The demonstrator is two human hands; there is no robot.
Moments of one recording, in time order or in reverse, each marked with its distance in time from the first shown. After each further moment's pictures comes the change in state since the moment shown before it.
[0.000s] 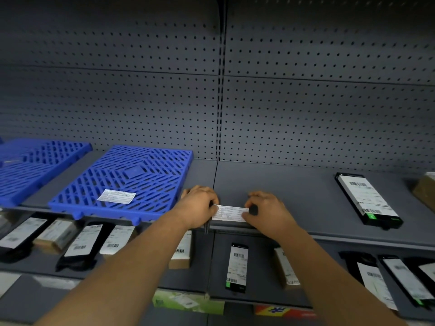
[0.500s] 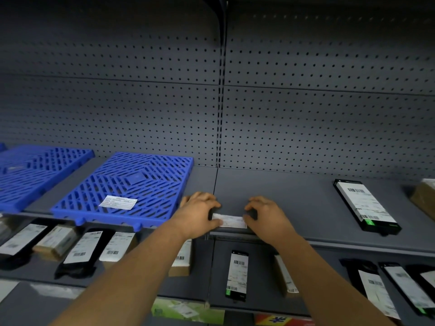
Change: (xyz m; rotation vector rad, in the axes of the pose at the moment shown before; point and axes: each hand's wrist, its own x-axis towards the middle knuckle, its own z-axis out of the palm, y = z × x) left_hand -0.009 -0.003 0.003 0.059 -0.009 0.028; right_hand 0.001 -0.001 0.002 0.030 0.053 0.015
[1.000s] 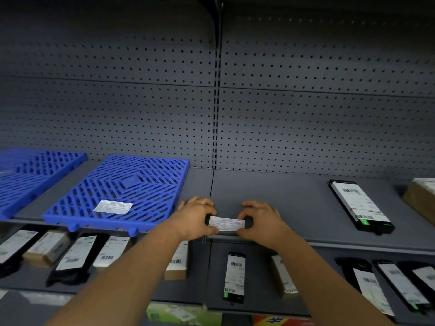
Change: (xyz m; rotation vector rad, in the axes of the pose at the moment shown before) left_hand 0.006 -0.005 -0.002 0.010 -0.118 0.024; right_hand -0.002 -0.002 -0.004 -0.047 -0.155 -0.013
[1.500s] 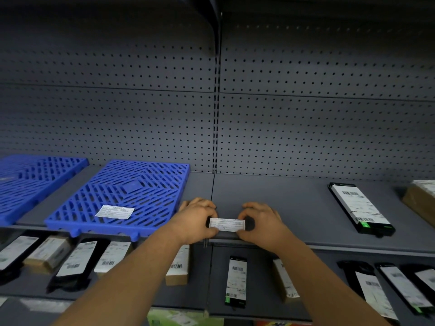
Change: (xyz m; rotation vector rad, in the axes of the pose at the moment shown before) left_hand -0.004 0.001 -0.005 0.009 0.094 0.062; right_hand 0.000 0.002 0.004 0.054 0.086 -0.040
